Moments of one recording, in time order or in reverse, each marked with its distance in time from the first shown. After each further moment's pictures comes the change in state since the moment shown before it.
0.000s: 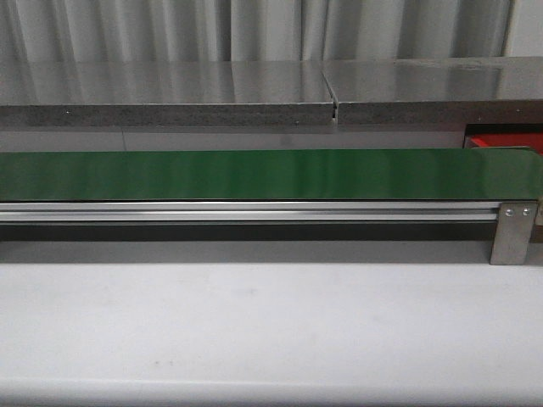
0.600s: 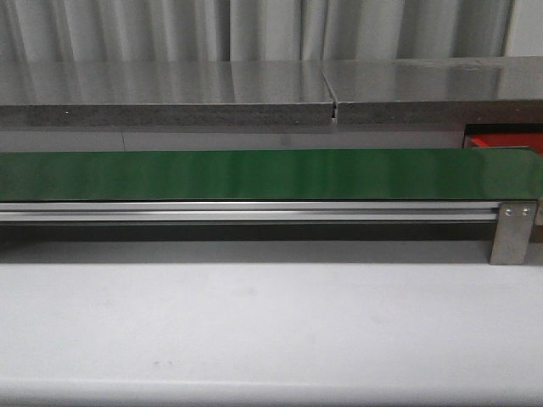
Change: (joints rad) left arm 0.000 0.524 -0.329 0.035 0.226 0.000; right arm 0.000 0.000 0.000 0.000 0.000 0.000
